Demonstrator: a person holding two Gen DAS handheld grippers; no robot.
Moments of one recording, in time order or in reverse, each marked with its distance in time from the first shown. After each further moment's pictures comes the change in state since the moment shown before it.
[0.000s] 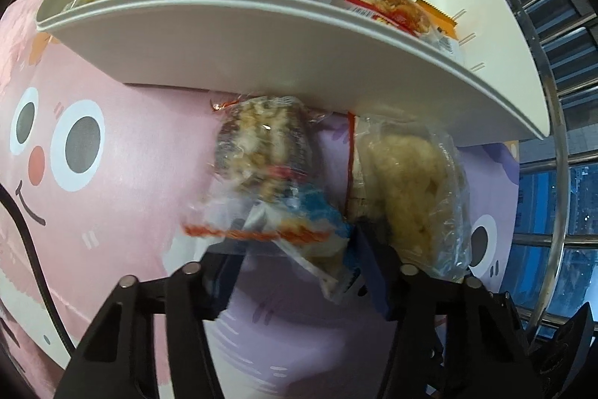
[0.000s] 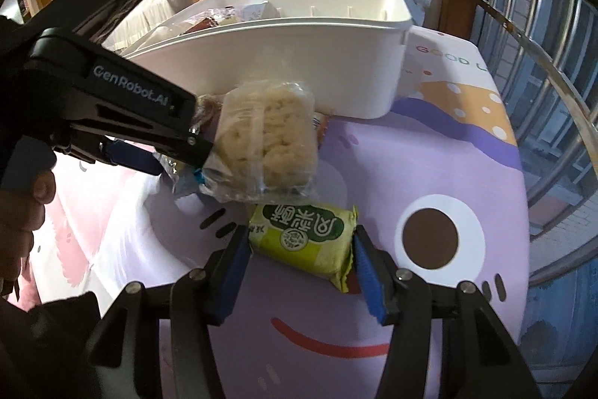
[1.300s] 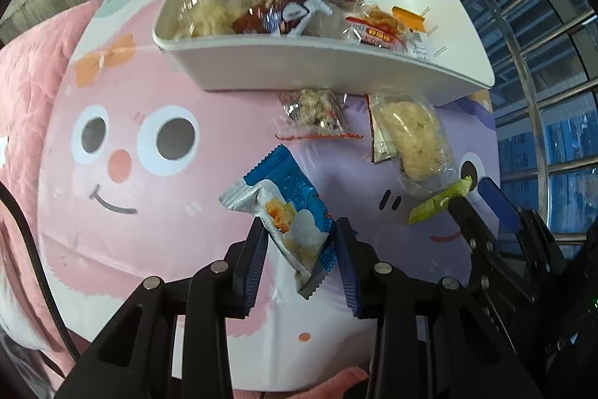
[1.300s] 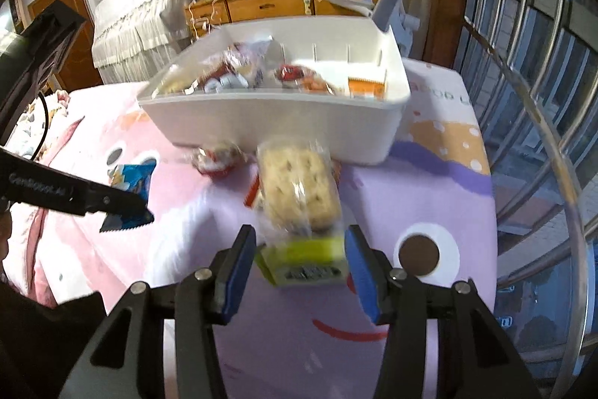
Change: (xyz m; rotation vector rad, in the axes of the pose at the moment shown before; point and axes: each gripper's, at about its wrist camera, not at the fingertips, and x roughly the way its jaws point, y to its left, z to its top) left arm -0.103 0.048 -0.035 0.173 0.010 0.026; right arm -0.048 0.036 0.035 0.023 -0.062 -0.044
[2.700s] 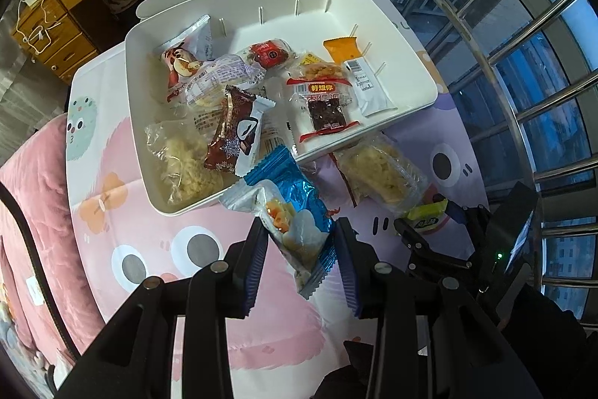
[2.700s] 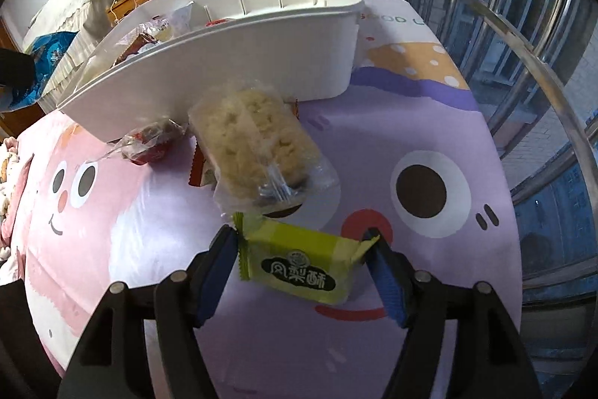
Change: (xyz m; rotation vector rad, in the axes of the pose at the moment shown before) left arm -0.047 -0.030 0.078 0.401 0.008 -0.018; right arm 0.050 -0.011 -0.025 0.263 0.163 -0.163
